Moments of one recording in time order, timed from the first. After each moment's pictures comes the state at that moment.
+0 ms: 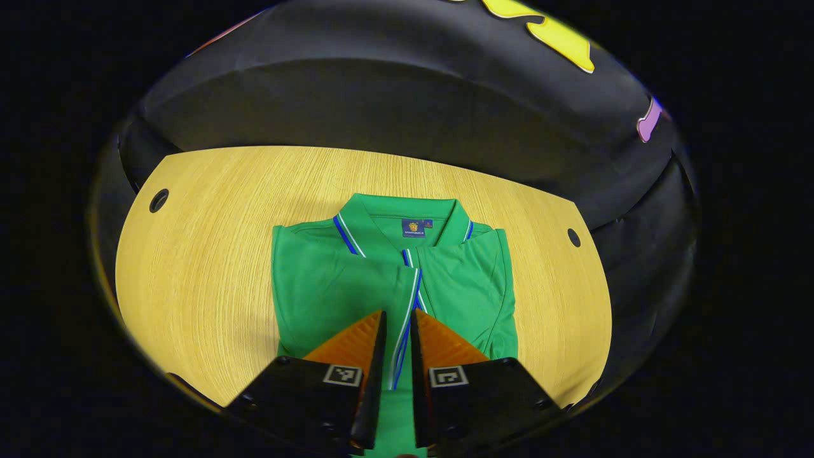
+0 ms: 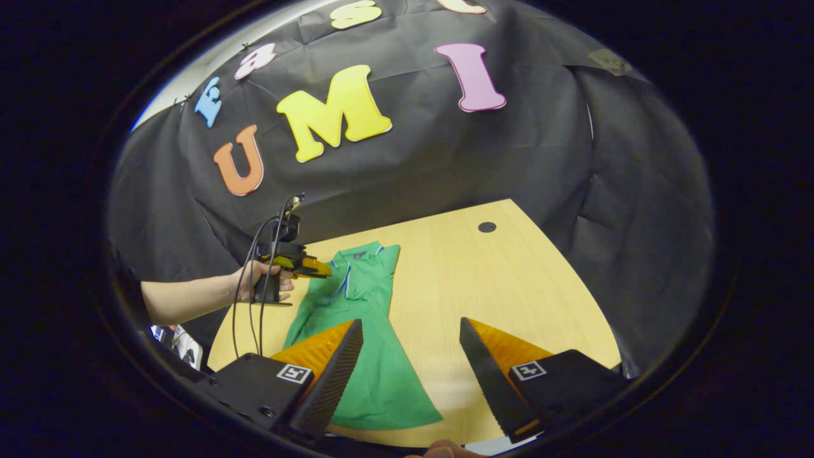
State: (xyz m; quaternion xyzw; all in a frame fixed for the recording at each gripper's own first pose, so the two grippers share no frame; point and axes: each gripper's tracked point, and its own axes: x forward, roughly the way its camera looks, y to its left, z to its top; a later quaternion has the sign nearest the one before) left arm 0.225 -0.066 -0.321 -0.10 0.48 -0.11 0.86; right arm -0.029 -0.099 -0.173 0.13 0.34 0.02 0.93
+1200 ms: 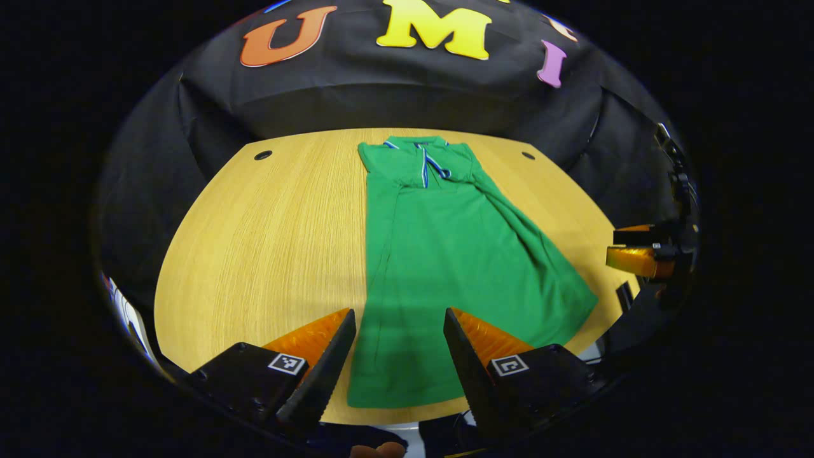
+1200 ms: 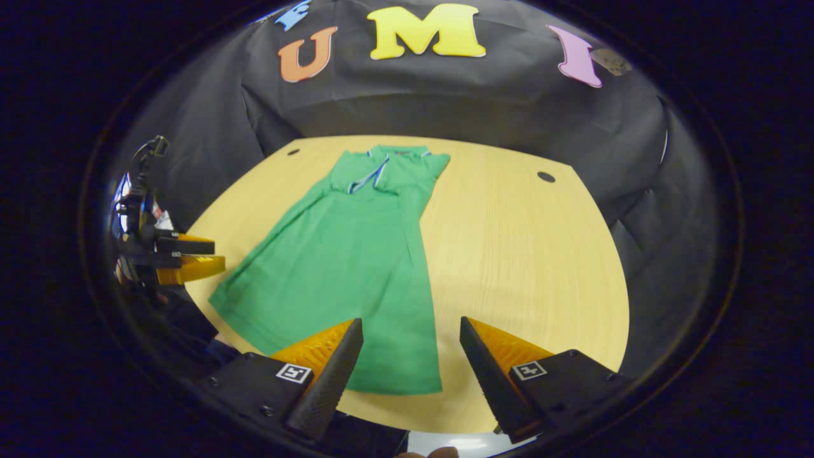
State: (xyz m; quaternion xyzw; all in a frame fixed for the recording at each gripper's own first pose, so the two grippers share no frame) left arm -0.121 0.034 -0.315 0.02 0.44 -0.12 0.89; right arm -0.113 -0.050 -0.319 -0.06 0.48 0.12 0.87
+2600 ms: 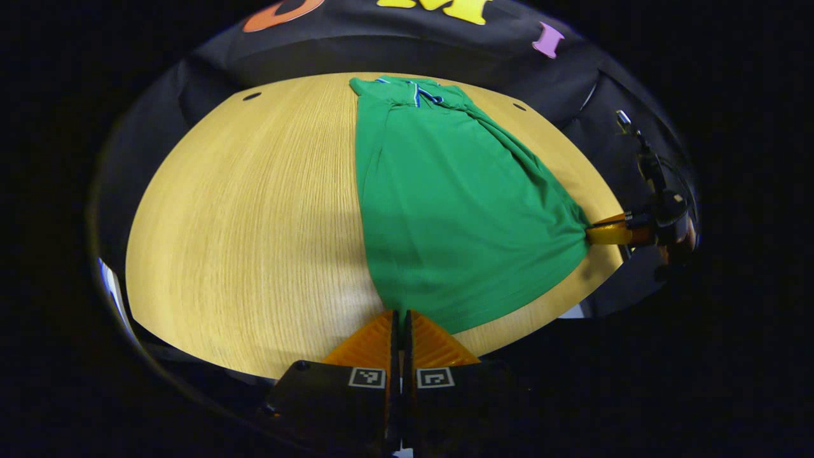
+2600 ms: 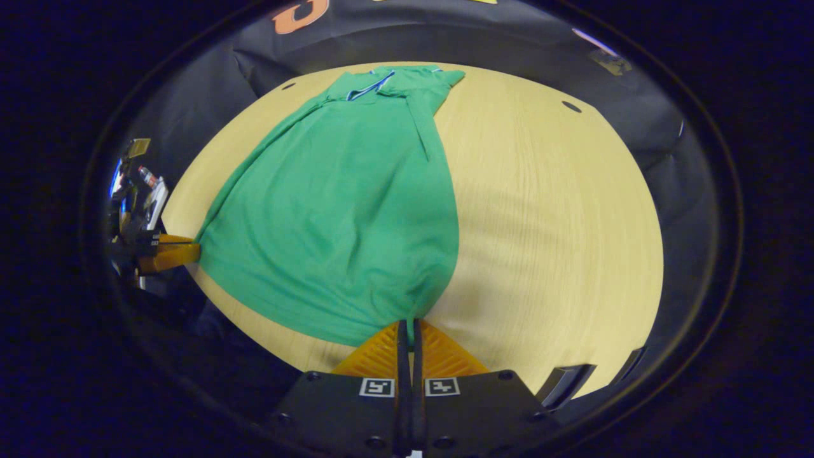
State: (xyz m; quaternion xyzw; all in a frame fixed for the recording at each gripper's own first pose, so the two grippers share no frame) left arm -0.201 0.023 -0.360 -0.05 0.54 -0.15 0.83; right arm -0.163 -0.046 -0.398 -0.05 0.61 0.12 0.78
